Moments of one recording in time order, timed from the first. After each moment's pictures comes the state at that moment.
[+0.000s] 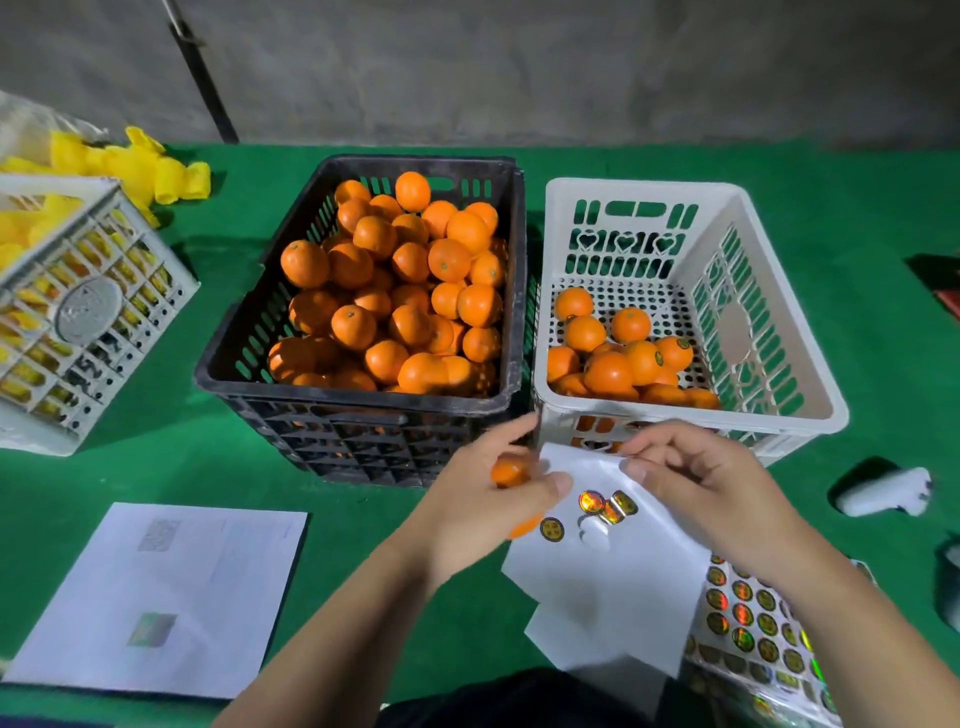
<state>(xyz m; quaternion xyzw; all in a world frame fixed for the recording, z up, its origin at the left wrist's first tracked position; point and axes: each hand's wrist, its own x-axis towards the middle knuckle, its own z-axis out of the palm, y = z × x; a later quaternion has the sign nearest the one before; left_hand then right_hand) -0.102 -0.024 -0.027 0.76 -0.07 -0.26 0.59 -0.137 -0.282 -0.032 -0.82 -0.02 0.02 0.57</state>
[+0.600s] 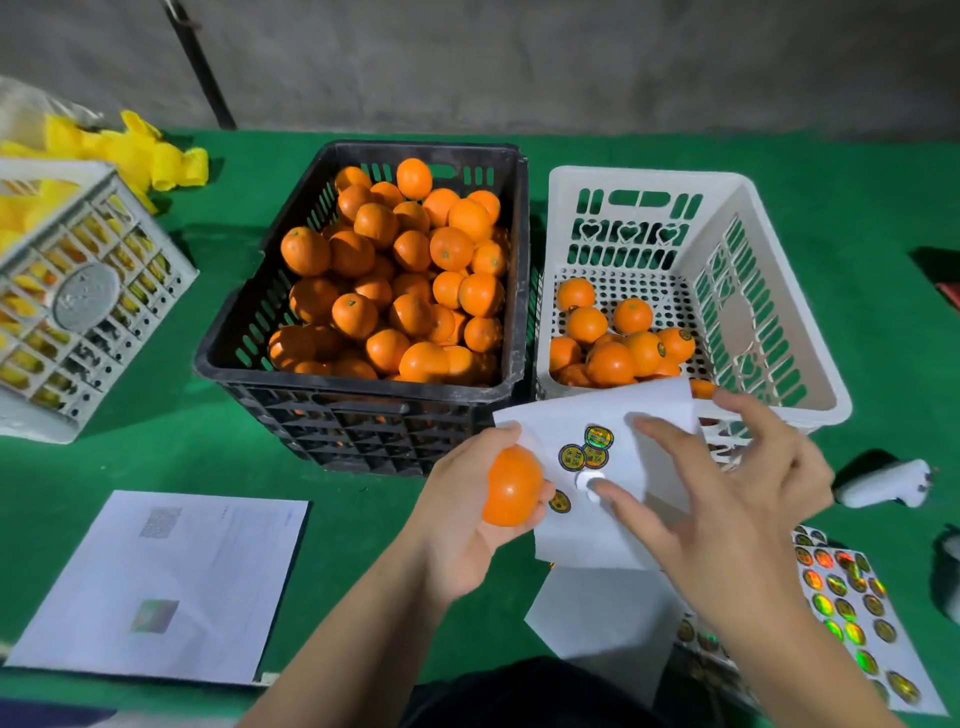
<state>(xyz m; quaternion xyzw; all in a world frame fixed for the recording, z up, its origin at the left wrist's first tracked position) -0.112 -0.034 -0.022 0.49 0.24 -0.30 0.78 -0.173 -0.242 -0.034 -0.95 0.02 -0.30 0.11</state>
